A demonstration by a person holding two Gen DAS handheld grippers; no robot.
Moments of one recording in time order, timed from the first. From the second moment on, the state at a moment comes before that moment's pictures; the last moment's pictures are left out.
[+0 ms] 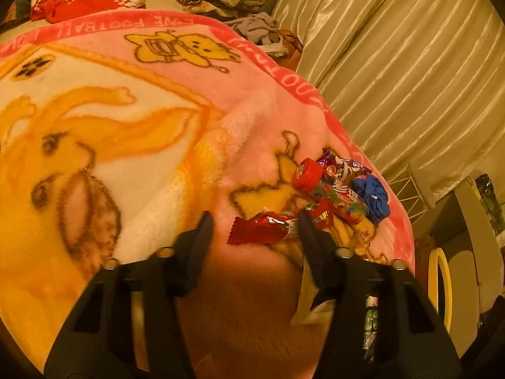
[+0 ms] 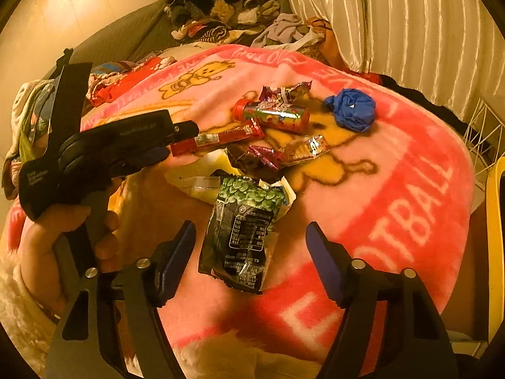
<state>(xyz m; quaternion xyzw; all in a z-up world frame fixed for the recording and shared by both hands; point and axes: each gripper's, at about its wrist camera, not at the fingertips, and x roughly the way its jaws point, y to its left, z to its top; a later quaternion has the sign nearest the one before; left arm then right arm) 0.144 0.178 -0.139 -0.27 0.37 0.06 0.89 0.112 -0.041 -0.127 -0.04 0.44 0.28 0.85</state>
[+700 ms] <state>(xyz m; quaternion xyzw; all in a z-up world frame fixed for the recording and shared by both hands) 0.117 0.172 -0.127 -0.27 0.35 0.04 0.90 0.100 -0.066 -0.111 0.01 0.42 0.30 0.86</state>
